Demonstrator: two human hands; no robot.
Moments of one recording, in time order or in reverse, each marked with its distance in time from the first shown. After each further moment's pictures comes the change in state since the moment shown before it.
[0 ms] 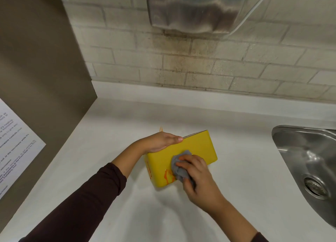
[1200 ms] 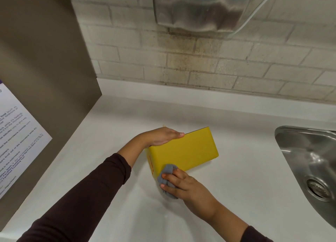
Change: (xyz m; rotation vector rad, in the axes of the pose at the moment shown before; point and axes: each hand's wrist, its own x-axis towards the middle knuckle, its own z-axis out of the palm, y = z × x) left_hand -0.007 0.011 -0.005 0.148 -0.026 -0.081; right_hand -0.022 0.012 0.025 -0.197 -0.310 -0.384
